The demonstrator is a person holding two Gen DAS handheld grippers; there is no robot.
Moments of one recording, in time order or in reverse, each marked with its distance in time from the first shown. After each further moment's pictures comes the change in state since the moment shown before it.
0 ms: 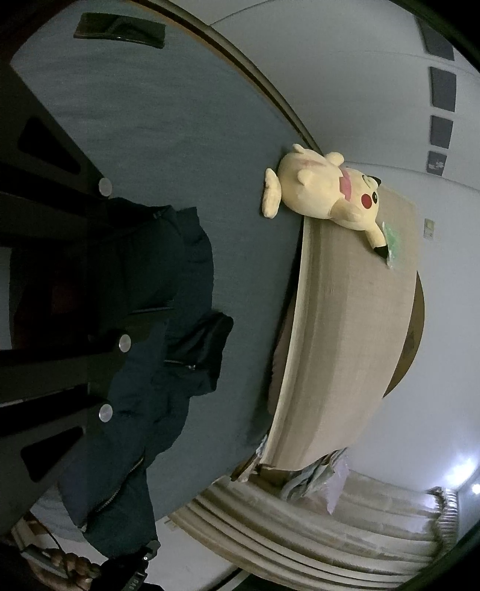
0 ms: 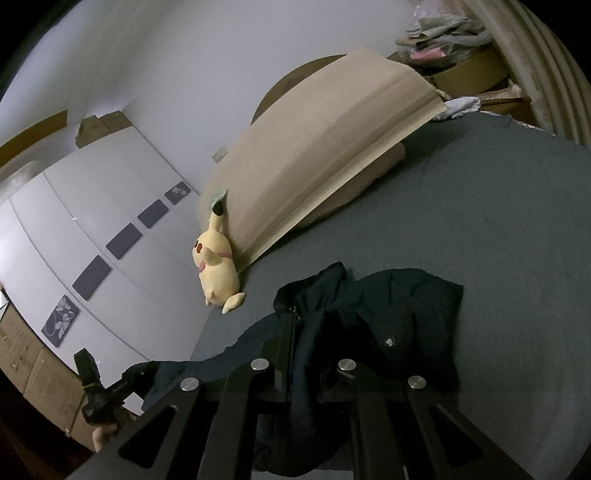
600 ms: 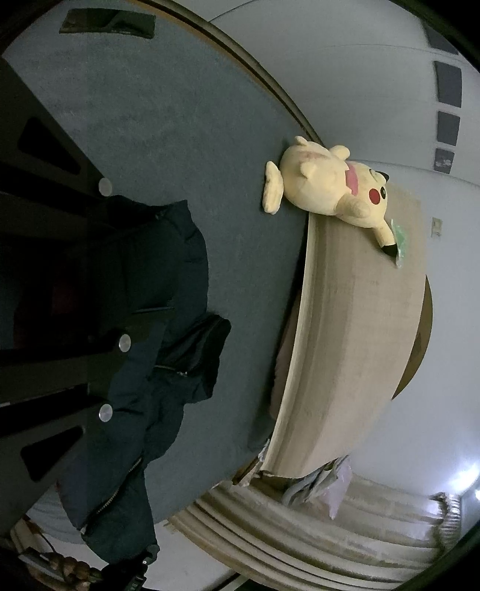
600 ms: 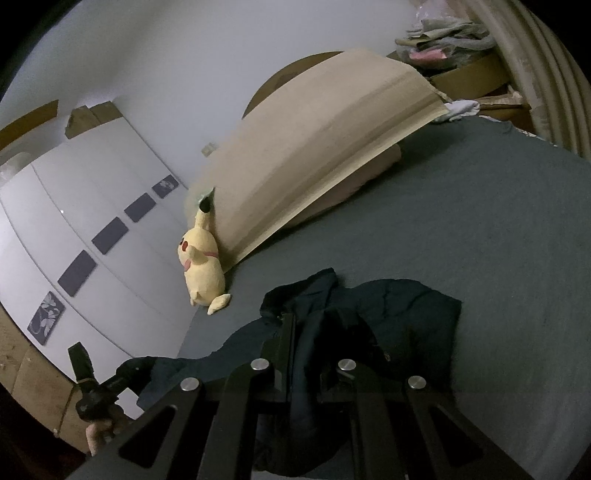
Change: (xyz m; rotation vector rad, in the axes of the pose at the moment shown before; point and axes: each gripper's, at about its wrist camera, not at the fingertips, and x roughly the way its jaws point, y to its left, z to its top) left arm 0.032 0.002 0.018 -0.007 0.032 0.003; right arm 0.026 0.004 0.018 -0.022 0.023 -0.059
